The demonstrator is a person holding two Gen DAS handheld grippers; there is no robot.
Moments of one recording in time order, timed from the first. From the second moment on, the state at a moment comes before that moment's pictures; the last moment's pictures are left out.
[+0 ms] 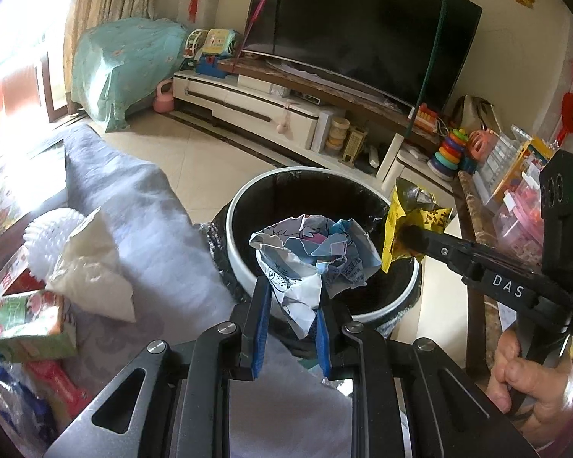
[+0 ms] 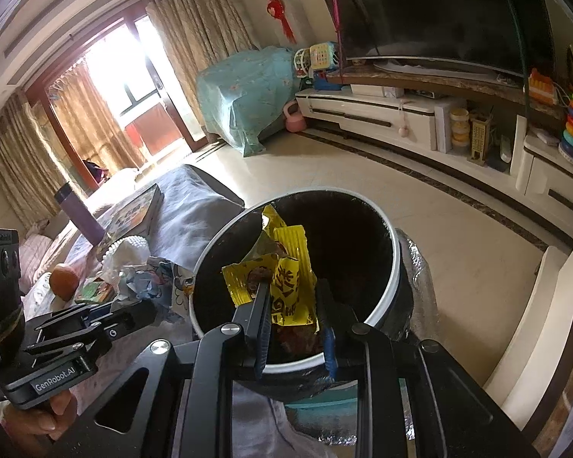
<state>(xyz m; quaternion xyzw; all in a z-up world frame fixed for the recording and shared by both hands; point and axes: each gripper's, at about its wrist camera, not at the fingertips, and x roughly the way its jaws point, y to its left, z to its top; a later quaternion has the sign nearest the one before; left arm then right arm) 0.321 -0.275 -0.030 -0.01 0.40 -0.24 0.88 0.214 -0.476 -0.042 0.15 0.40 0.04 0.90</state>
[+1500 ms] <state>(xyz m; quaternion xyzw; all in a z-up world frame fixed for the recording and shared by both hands) 0.259 -0.194 -0.047 -0.05 0.40 -0.21 0.89 0.181 -0.436 -0.042 0.19 0.38 0.09 0.90</state>
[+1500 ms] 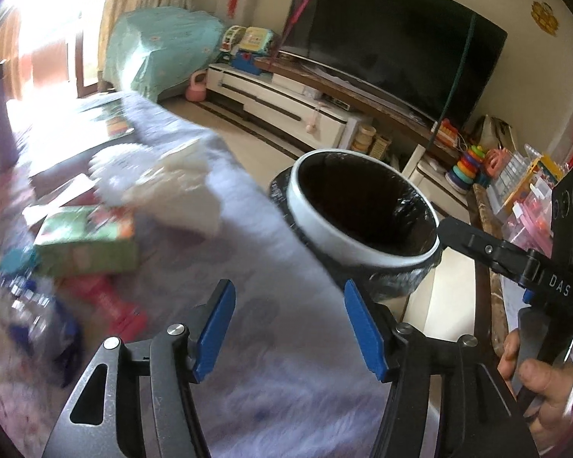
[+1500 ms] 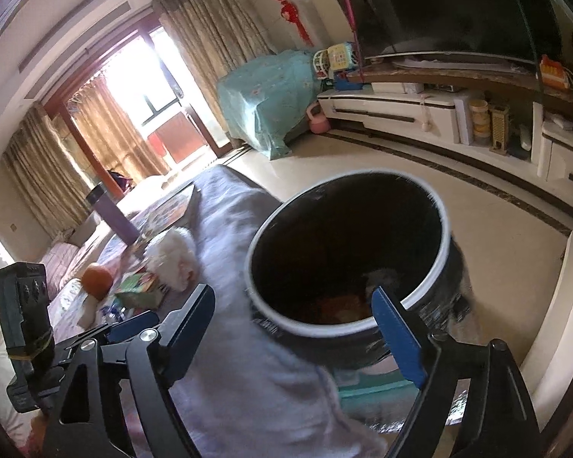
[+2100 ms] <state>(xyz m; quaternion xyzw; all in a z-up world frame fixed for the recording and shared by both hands) 0.173 -0.083 -0.052 -0.11 0.40 -0.13 0.90 0.158 -0.343 -0.061 0.18 0.41 0.16 0.88</state>
